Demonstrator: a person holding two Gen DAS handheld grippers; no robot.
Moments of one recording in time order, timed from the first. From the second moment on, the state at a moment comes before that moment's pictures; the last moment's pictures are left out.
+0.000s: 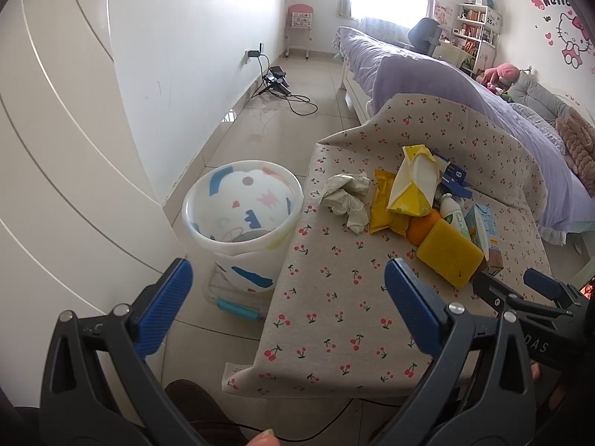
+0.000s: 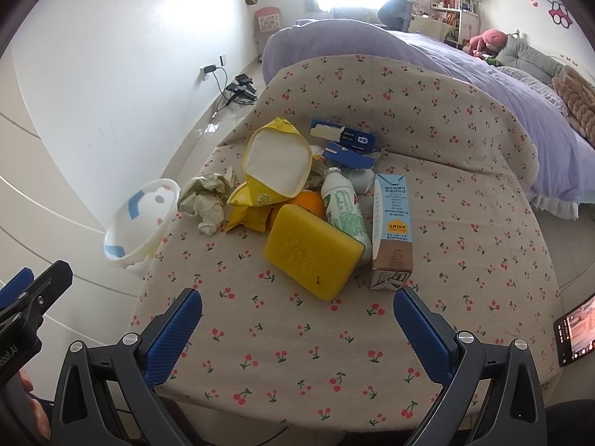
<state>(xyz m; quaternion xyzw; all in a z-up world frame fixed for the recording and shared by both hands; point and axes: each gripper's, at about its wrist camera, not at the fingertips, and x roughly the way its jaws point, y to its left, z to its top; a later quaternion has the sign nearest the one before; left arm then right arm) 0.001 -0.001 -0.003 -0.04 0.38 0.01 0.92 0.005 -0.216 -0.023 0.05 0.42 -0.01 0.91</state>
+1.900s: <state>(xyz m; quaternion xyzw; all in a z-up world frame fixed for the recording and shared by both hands) -0.002 0.002 -0.001 -0.04 0.38 0.01 0.93 0.002 -0.222 -0.018 0.06 0.42 -0.01 0.91</state>
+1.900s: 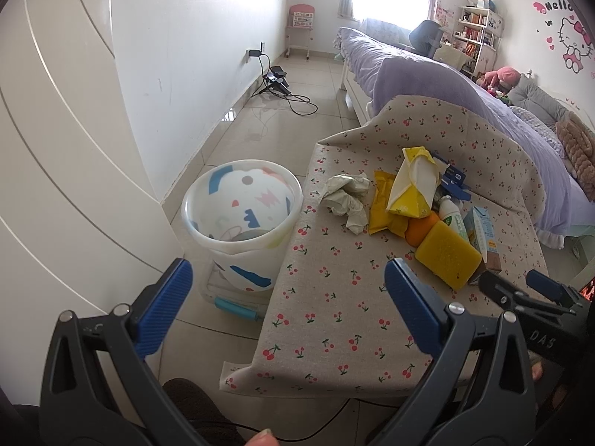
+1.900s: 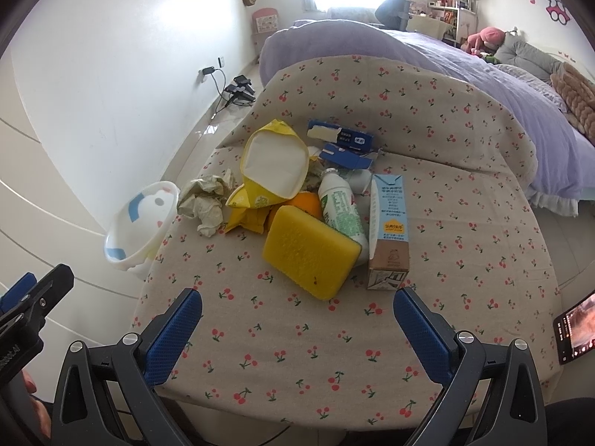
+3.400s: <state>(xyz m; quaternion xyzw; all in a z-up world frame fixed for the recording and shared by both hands) 0.092 -0.061 -0.031 -0.03 0.50 -0.12 0.86 0.123 -0.351 -0.073 0.18 0.56 0.00 0.81</state>
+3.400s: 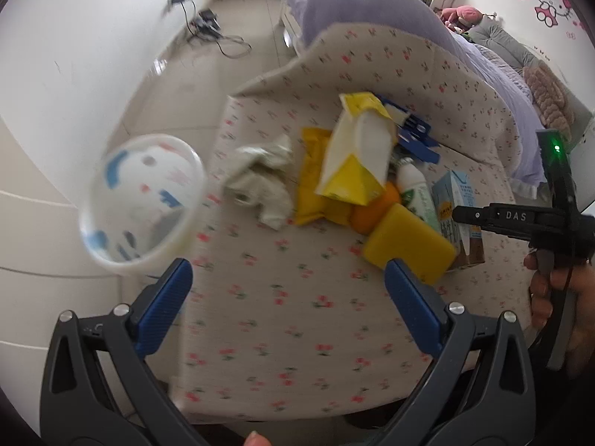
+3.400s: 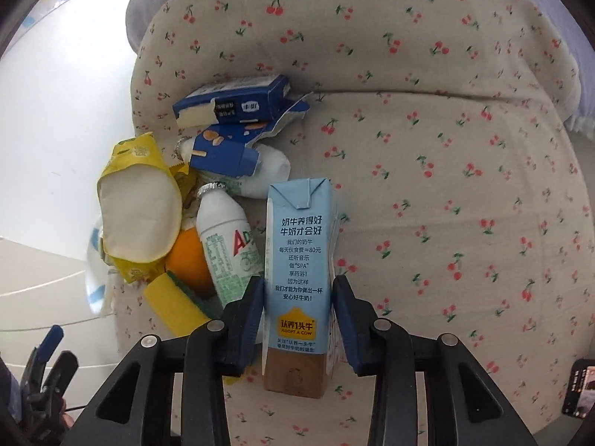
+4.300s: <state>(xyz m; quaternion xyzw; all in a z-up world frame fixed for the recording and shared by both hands) 0.110 -0.153 -0.086 -0.17 0.52 -0.14 0.83 0.063 -0.409 -0.057 0.19 0.52 0.00 0.83</state>
